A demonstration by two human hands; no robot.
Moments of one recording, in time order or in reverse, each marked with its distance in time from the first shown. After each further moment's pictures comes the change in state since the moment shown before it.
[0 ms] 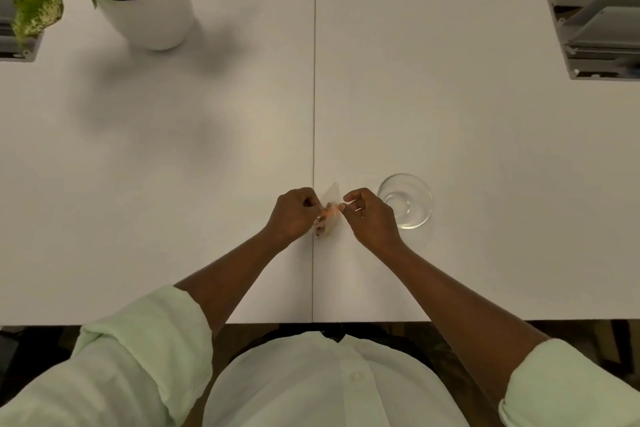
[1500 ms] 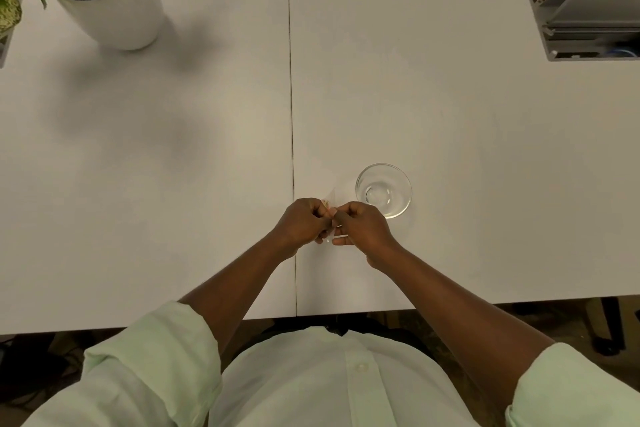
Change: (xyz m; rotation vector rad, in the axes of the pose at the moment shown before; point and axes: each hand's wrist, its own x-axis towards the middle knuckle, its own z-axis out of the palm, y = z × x) left_hand -0.017 0.023 0.048 -0.122 -0.196 -0.070; right_hand -0.023 0.013 -0.023 0.417 -0.149 0.309
